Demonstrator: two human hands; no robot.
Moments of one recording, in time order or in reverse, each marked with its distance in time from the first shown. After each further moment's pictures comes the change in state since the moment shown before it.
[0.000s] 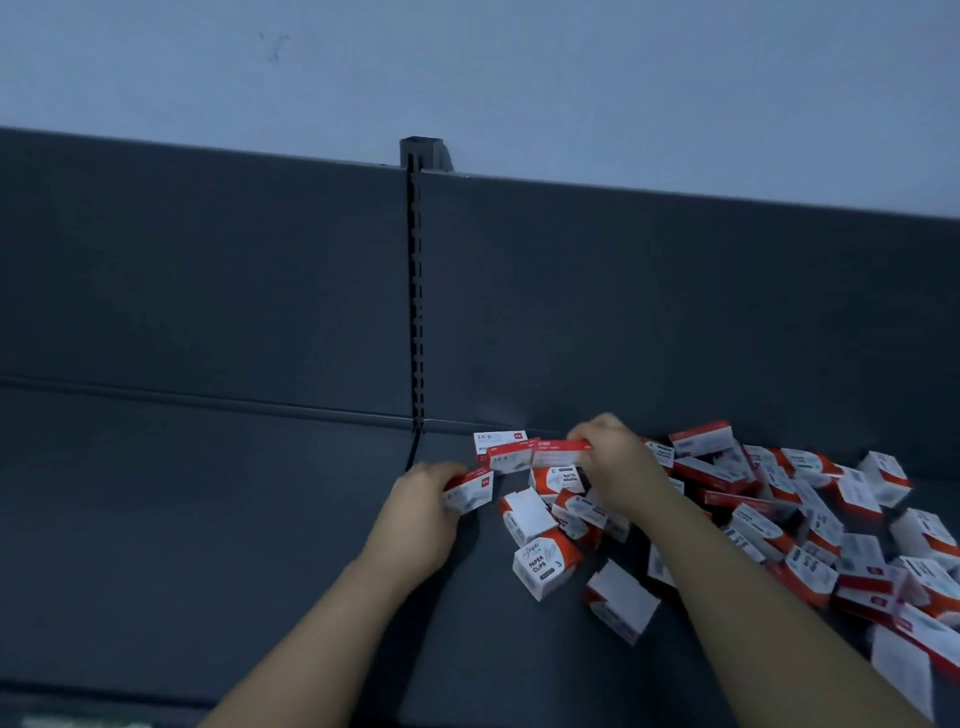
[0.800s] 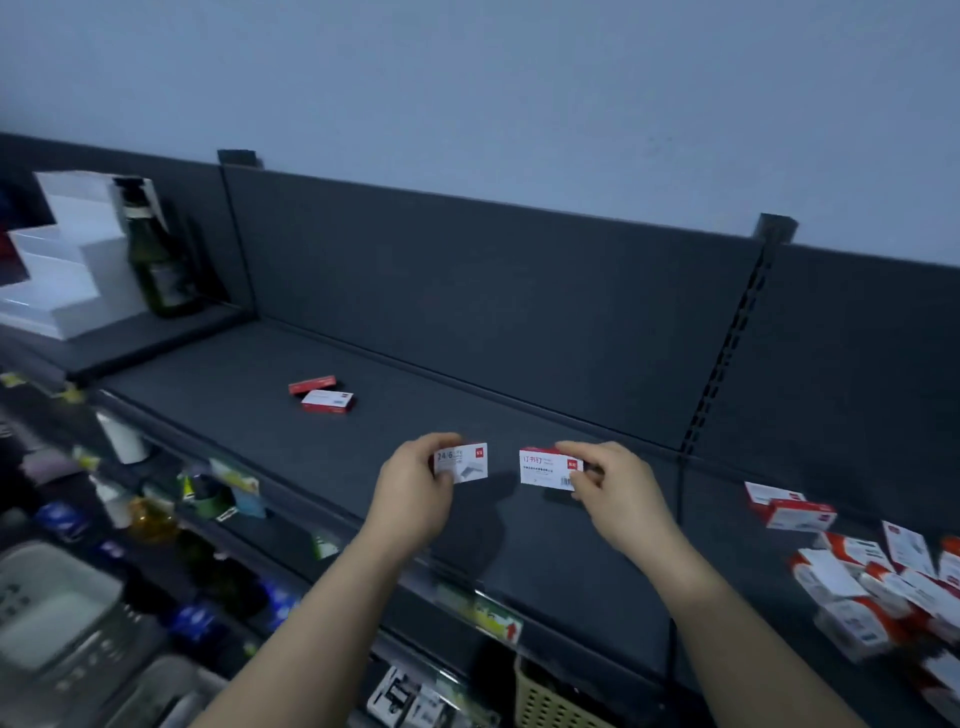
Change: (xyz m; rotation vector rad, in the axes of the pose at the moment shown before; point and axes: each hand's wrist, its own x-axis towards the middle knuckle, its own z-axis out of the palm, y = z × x) left_hand -0.144 -0.142 -0.217 -0.164 0.458 -0.356; right_hand -0.084 -0.280 0.081 0.515 -0.070 -0.365
